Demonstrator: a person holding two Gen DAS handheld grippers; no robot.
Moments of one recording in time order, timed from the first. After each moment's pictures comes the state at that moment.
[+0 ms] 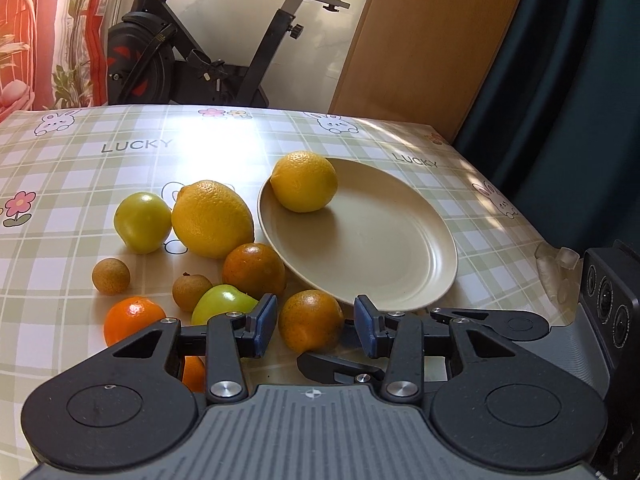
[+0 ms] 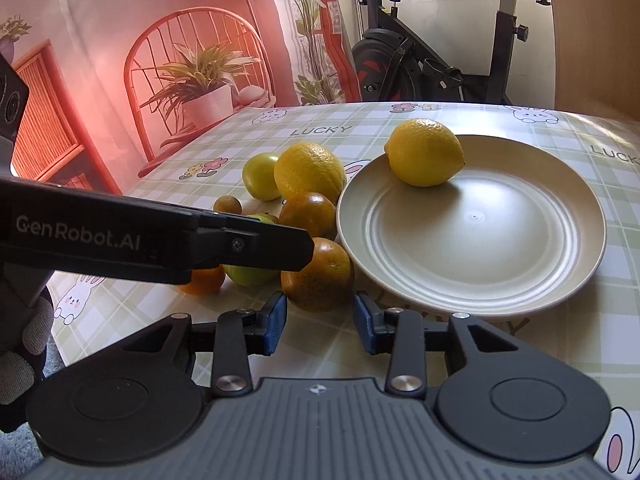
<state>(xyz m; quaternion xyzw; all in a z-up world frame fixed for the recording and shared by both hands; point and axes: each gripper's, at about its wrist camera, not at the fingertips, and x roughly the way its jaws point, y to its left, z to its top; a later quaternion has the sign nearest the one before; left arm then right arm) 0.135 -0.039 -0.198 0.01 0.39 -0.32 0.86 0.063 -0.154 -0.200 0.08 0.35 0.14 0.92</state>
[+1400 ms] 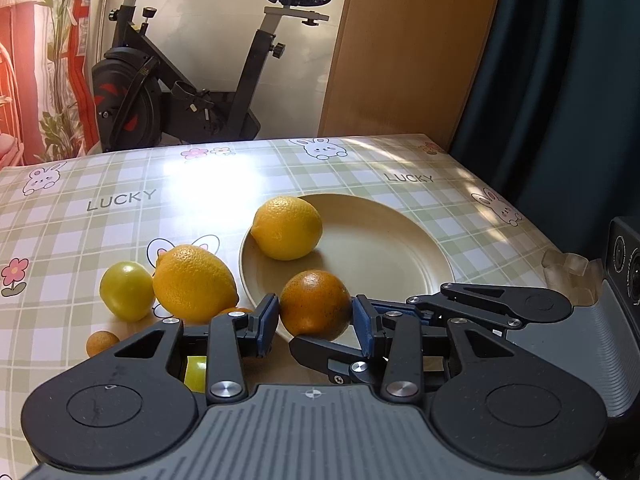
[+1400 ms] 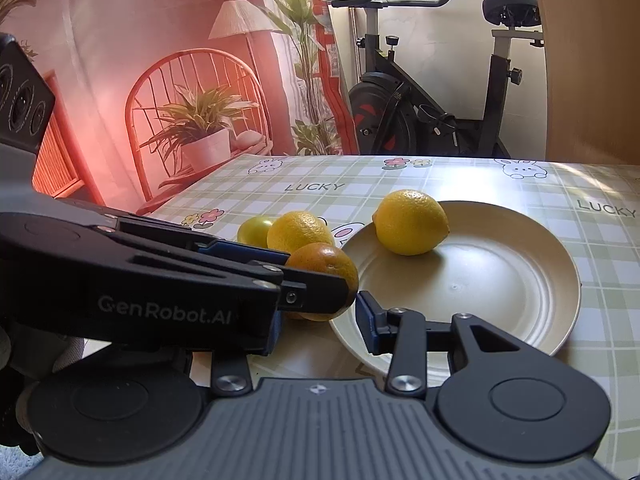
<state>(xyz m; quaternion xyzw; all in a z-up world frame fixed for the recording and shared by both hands) 0.150 -0.073 -0.175 0.05 0.36 -0.32 0.87 0.069 -0.164 -0.171 0.07 0.29 0.13 0.94</state>
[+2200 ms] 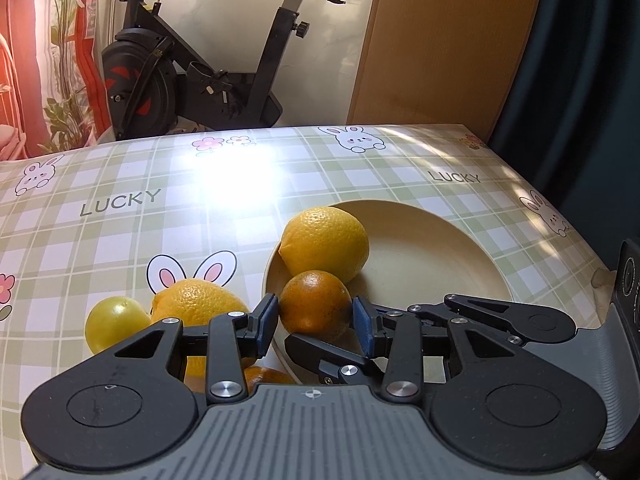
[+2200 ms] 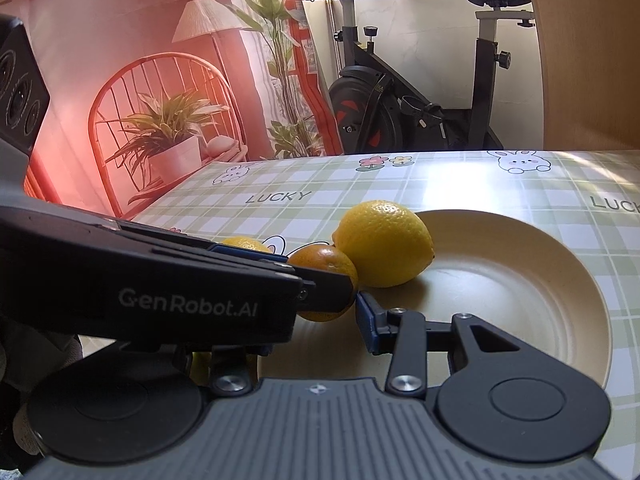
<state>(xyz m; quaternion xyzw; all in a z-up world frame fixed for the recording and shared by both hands) 0.203 -0.095 -0.194 0.06 0.39 -0.28 0.87 0.130 -0.185 -0.196 0.10 0.30 0.11 0.94</state>
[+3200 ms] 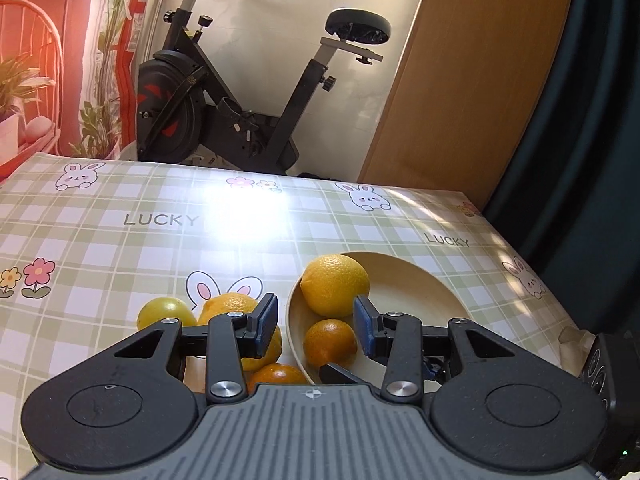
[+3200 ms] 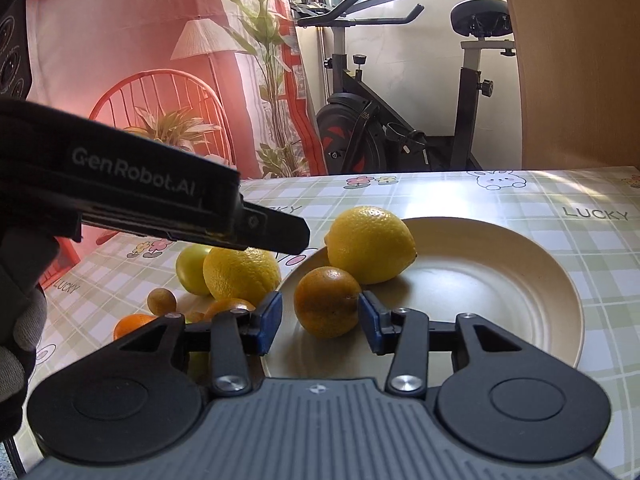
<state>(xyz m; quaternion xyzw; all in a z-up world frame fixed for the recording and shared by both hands) 0.172 -0.042 -0.153 -0.03 0.34 -0.26 0.90 0.095 -0.175 -0.195 0.08 0.26 0.08 0.96</state>
